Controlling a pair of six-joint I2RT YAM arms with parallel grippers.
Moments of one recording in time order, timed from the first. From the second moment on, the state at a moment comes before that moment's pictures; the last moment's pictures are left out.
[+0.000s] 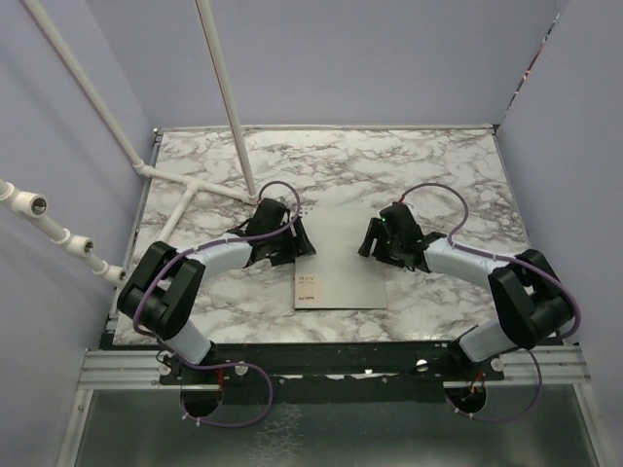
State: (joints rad) left arm -0.53 1.58 0.77 -0.06 0.21 -0.79; right arm 0.54 1.50 0.72 -0.12 0.08 0.76
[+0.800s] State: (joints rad) left arm -0.51 1.40 0.98 -0.32 0.16 -0.64; right arm 0.54 1.08 0.93 -0.45 0.30 0.58
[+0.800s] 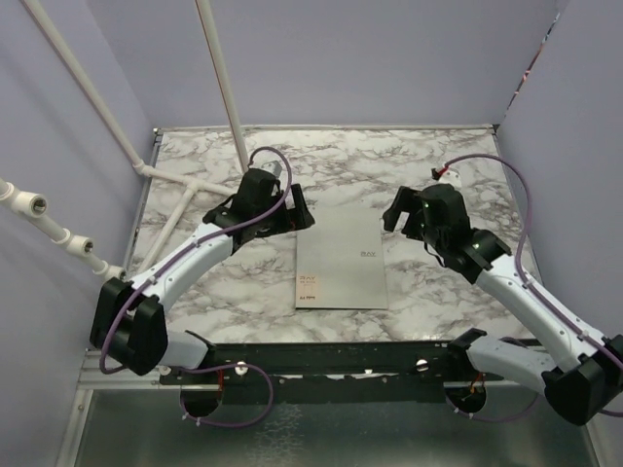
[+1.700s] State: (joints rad) left arm -0.51 0.74 0.82 -0.32 -0.14 -0.36; right arm 0.54 0.51 0.81 -0.49 0.28 0.43
